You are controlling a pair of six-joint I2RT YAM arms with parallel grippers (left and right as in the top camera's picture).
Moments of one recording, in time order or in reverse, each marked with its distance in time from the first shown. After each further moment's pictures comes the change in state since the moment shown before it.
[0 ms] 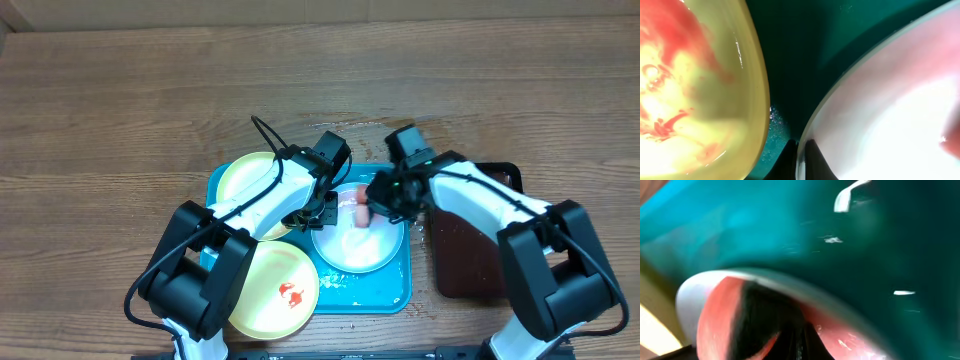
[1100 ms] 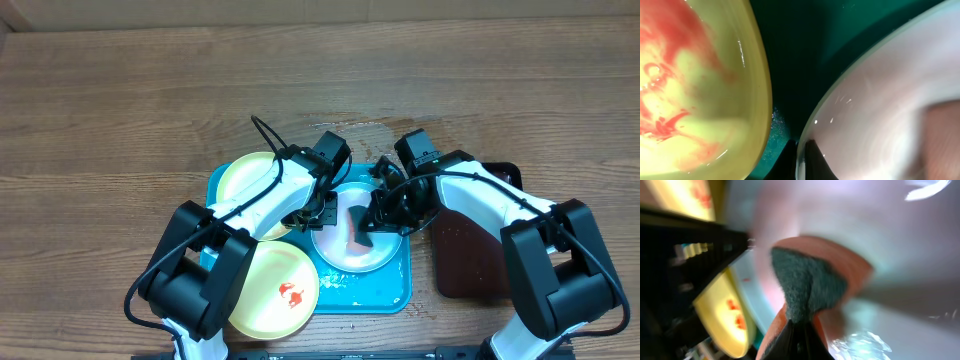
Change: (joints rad) left arm 0.000 0.000 0.000 -0.003 -0.002 0.000; right arm -0.014 -0.002 -0.014 -0.103 -0.388 -0.557
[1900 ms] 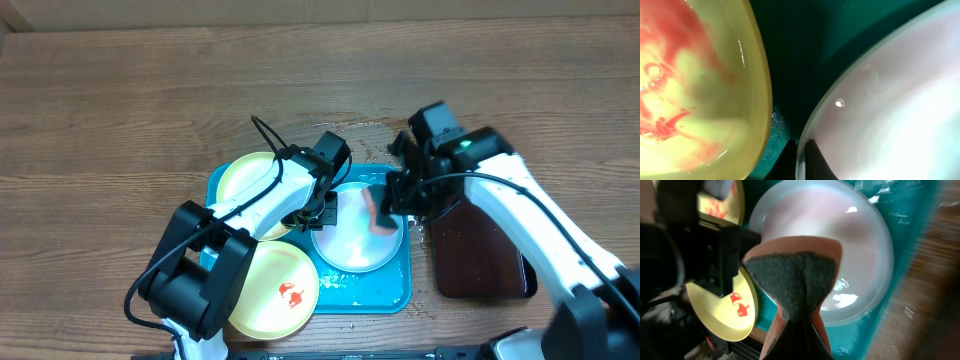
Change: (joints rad) left arm 0.000 0.000 0.000 0.000 0.000 0.000; right arm -0.006 -0.242 0.270 -0.448 0.330 0.063
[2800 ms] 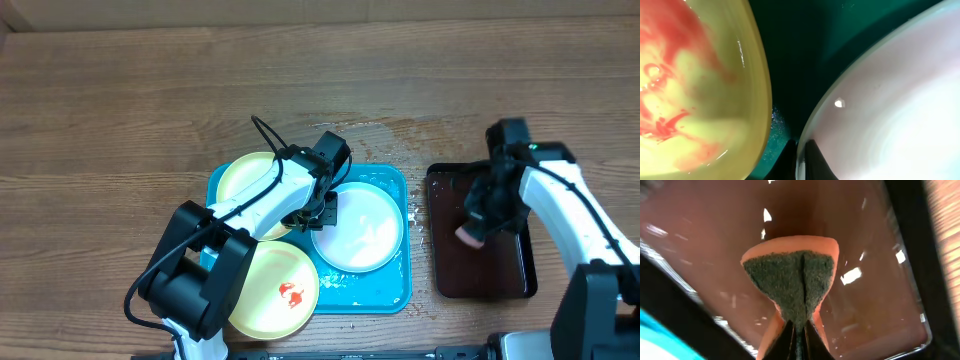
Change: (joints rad) left arm 0.001 0.000 0.000 0.000 0.000 0.004; right arm -0.360 0.019 -0.264 0.074 0.422 0.237
